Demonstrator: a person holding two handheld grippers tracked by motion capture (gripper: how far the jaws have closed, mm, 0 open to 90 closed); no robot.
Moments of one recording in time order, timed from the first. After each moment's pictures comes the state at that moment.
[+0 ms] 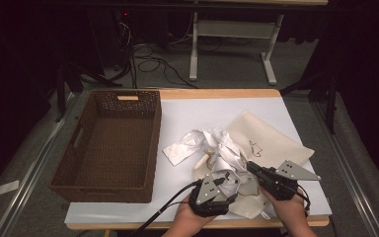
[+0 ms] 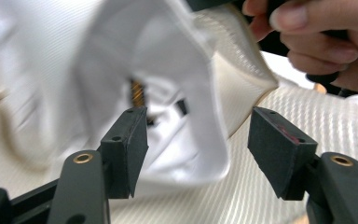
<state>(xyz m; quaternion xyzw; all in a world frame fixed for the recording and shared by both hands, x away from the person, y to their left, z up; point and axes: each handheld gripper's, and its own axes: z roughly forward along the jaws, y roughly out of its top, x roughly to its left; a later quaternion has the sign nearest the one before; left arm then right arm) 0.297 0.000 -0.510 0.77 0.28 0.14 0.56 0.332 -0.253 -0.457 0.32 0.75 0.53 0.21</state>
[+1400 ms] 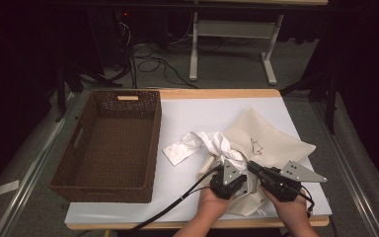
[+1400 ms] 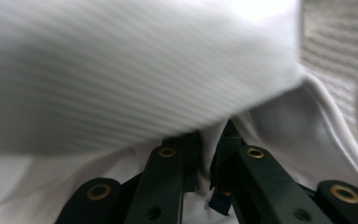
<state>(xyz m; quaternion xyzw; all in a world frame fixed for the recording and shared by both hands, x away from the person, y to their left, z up) 0.349 -0.067 -0.511 0.75 0.33 0.16 0.54 0.325 -0.254 -0.445 0.31 0.74 0.56 0.21</state>
